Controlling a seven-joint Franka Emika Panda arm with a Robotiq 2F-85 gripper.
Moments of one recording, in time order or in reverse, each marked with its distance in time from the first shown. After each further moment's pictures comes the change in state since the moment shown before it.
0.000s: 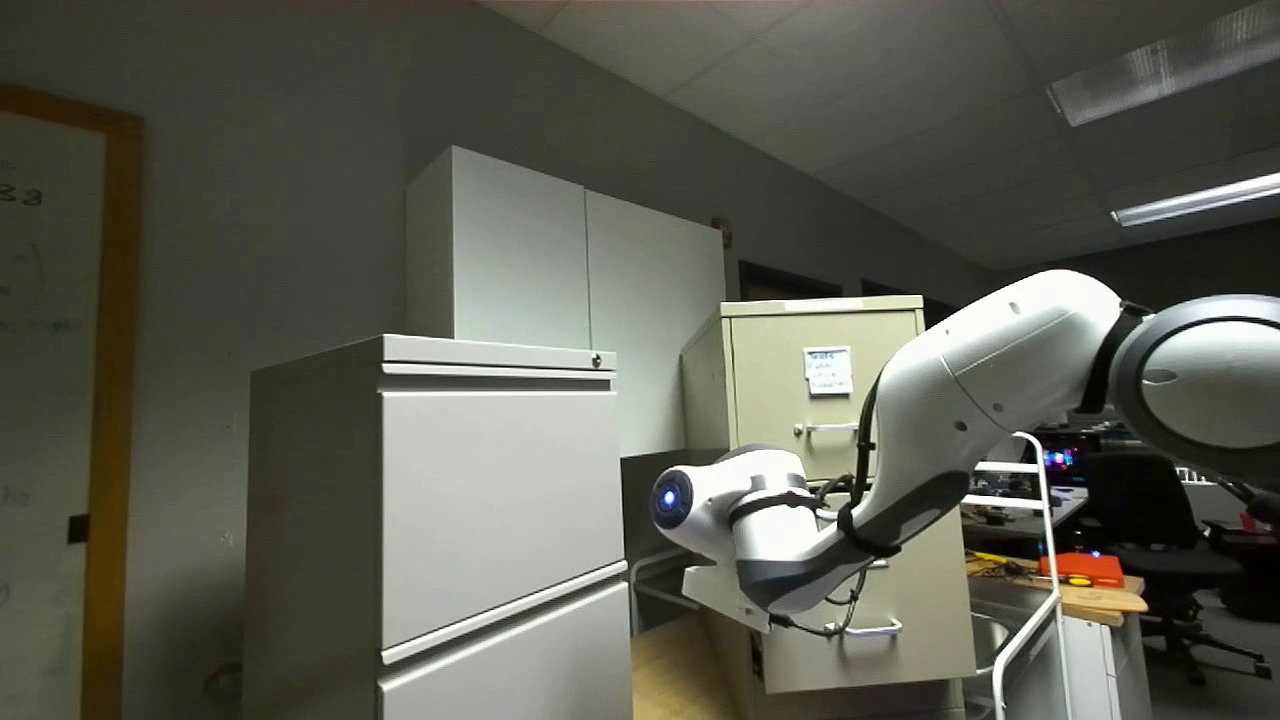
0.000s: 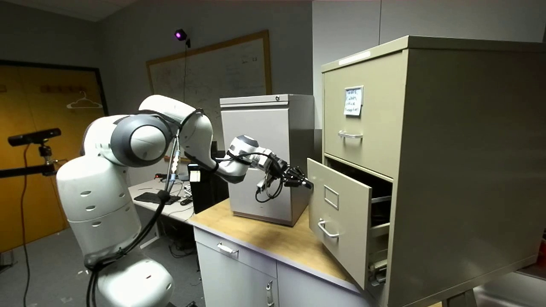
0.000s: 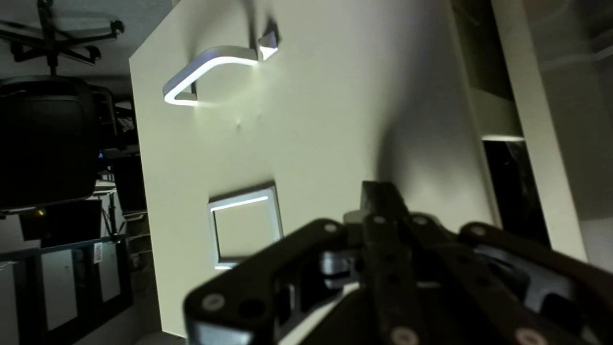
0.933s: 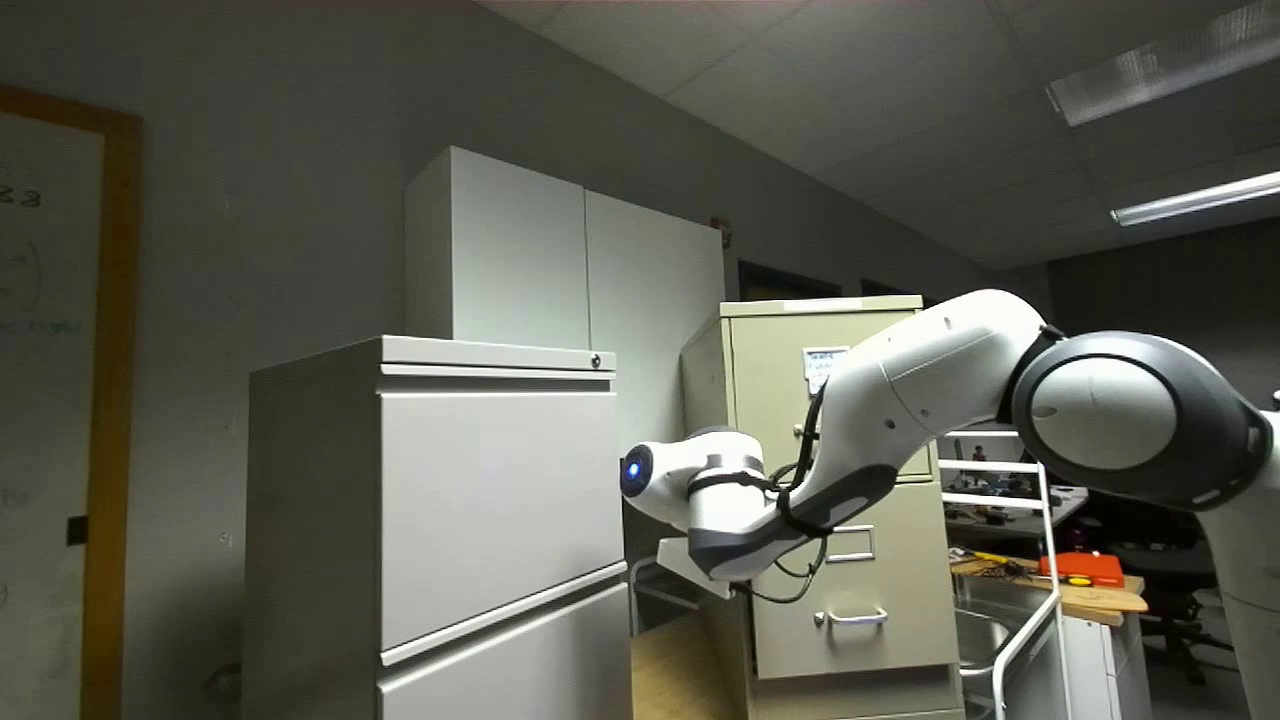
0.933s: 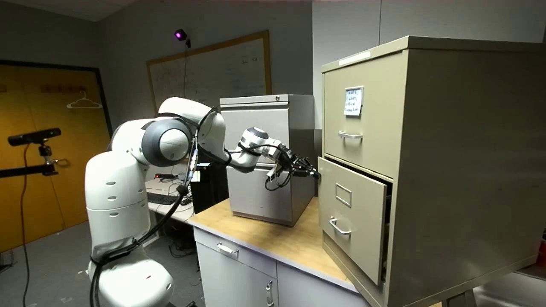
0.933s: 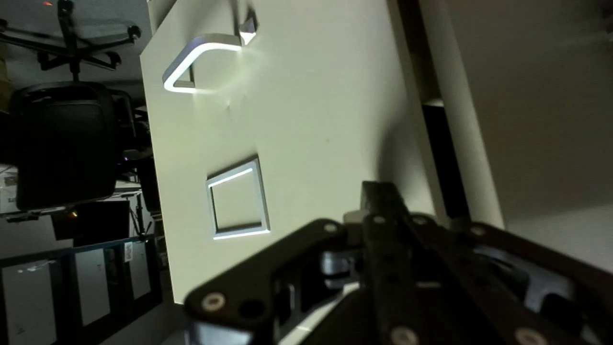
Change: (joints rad) arm -0.003 0.170 -0.001 0.263 0.056 -0.079 -0.054
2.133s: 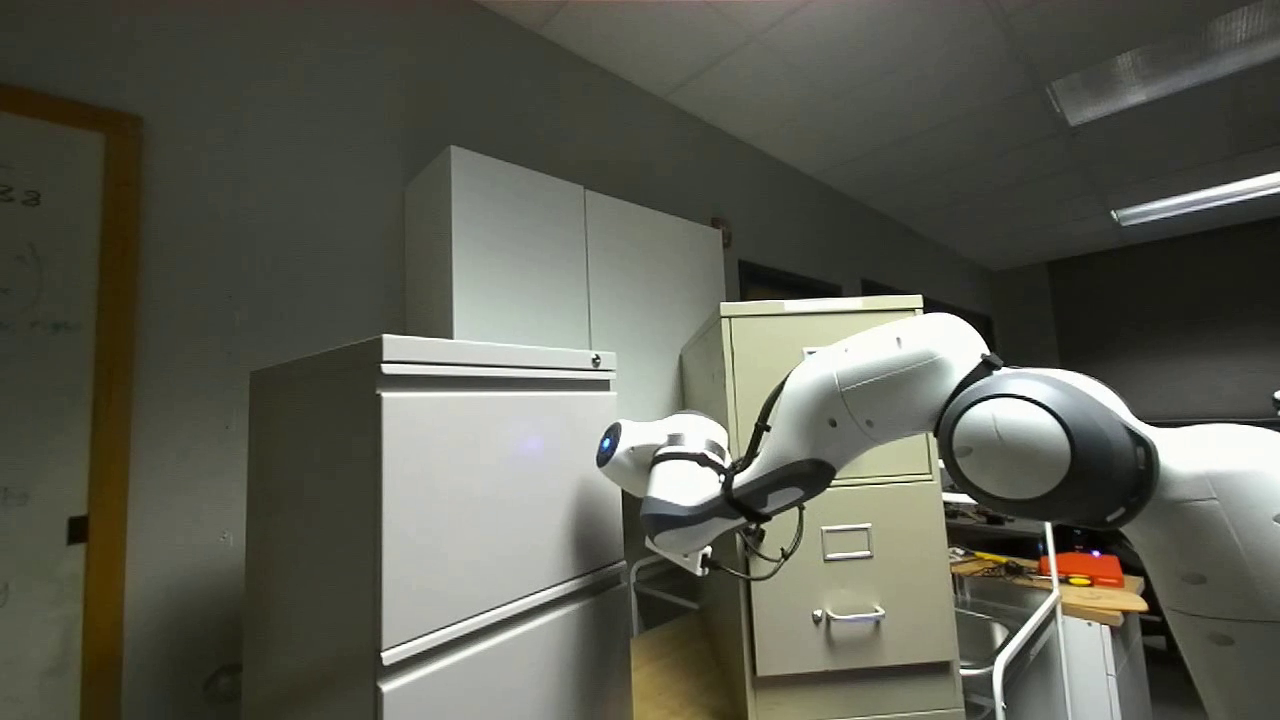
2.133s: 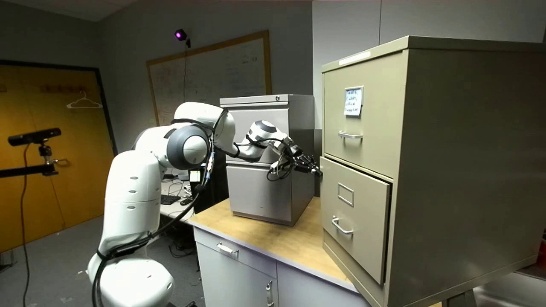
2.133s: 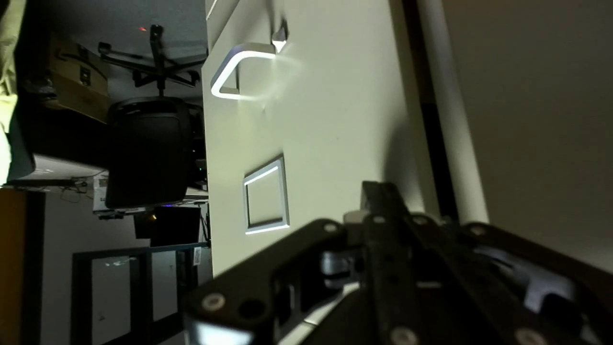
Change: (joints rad) arm 0.011 0.168 -0.003 0.283 0.158 -0.210 -0.107
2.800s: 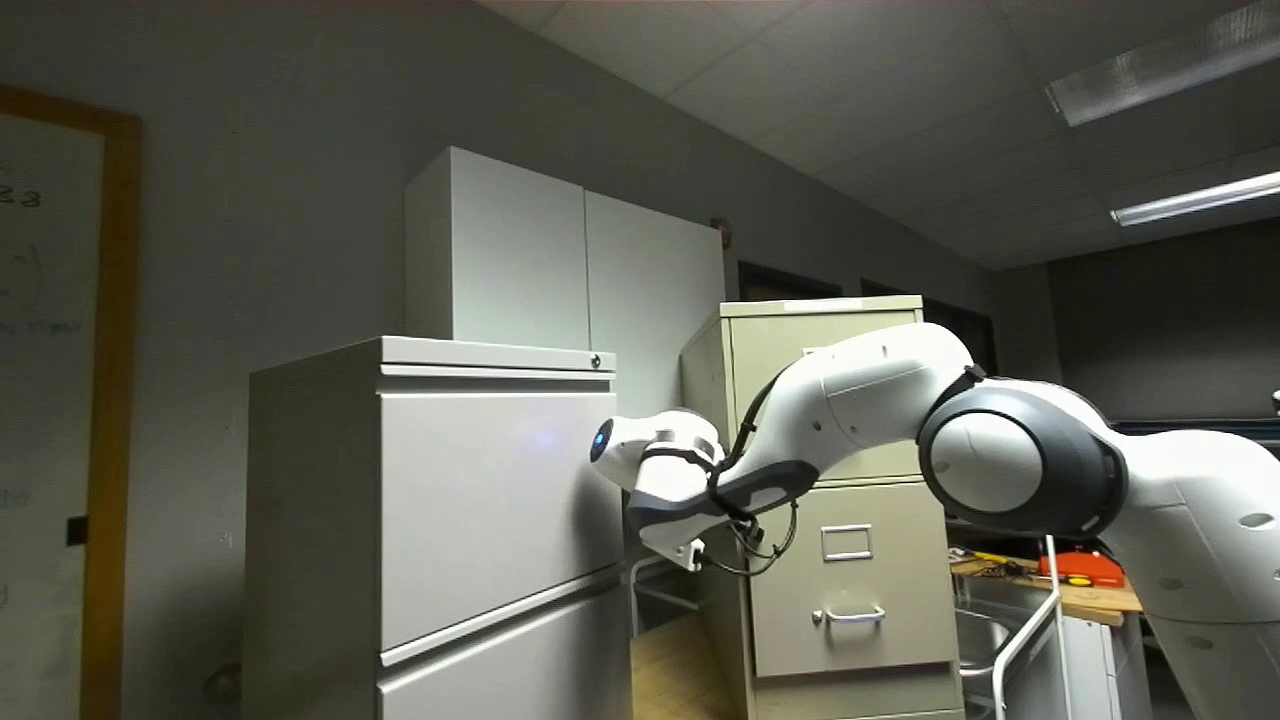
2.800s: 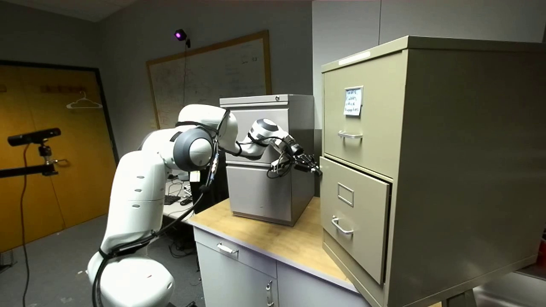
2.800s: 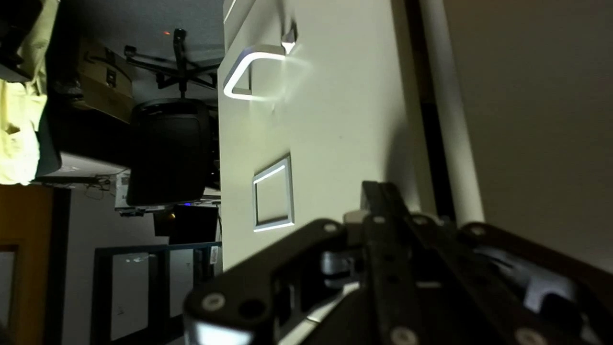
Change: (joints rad) arm 0.008 0.051 -0.002 0.084 0.029 -0.068 -0.026
